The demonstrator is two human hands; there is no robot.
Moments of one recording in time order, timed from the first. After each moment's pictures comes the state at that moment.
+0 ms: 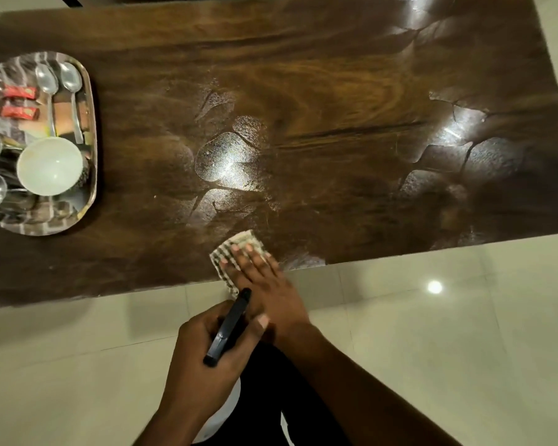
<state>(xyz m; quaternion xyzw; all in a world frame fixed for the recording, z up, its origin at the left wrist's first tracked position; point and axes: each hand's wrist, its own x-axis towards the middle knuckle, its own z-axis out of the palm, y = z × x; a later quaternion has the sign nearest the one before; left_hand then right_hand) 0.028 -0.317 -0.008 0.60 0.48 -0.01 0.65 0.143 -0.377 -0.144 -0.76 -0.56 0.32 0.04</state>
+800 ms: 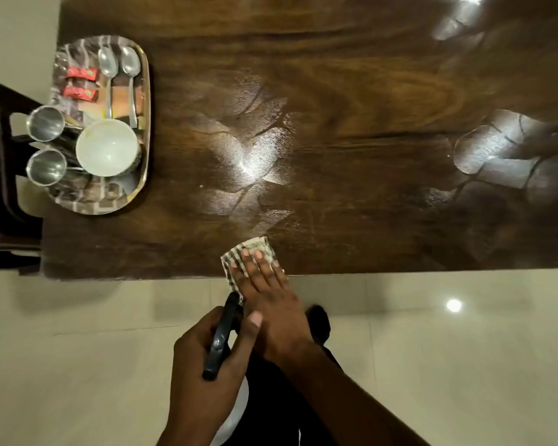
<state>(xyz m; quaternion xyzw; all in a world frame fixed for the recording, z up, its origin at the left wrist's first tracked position) -0.012 -0.301 -0.009 0.55 0.60 0.07 0.58 0.088 -0.348 -0.136 -0.77 -0.54 0.33 0.09</state>
